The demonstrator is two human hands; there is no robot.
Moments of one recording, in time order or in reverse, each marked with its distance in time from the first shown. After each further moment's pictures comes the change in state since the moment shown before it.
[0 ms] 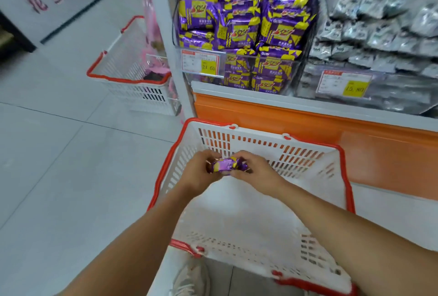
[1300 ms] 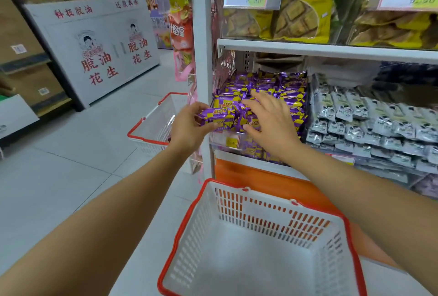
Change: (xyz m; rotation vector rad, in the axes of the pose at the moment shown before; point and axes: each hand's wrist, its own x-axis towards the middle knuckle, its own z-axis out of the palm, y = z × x) left_hand 0.025 0.181 -0.166 -0.024 0.529 0.289; right_hand 0.035 -0.223 -0.111 -0.952 0.666 -0.571
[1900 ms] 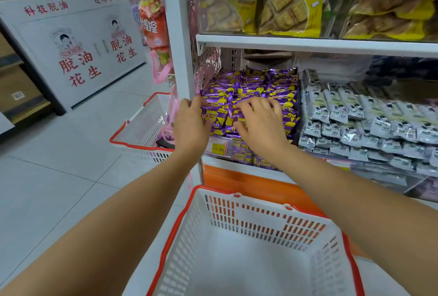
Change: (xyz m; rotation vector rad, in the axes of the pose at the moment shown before) left_hand 0.029 0.007 0.051 0.428 0.142 0.158; right_hand 0.017 0.021 0.028 -0.147 0.029 0.083
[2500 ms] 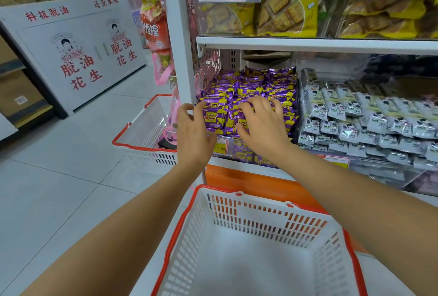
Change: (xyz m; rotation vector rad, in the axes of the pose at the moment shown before) left_hand -0.024 -0.010 0.007 0.028 0.007 0.096; right_hand -0.007 -0.001 -0.004 -0.030 0.006 -0.001
